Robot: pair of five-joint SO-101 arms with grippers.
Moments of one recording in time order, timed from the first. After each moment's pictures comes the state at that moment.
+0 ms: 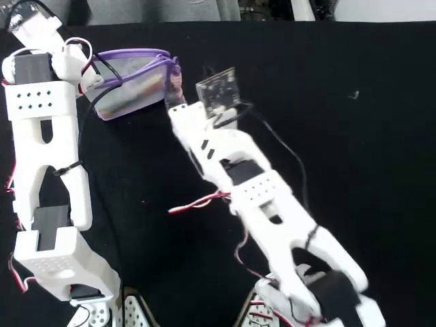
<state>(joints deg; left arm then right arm) -12.7 11.0 -31.7 84.3 25.1 -27.8 -19.6 47.3 -8.8 -0.7</state>
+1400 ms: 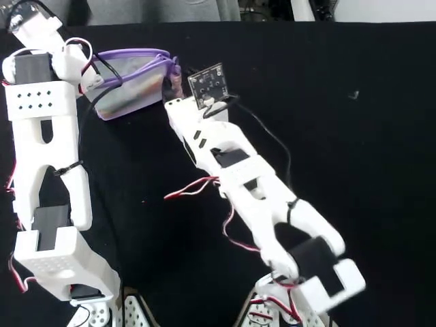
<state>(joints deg) -12.7 11.0 -31.7 84.3 25.1 -26.8 -4.0 40.6 -16.7 -0.6</state>
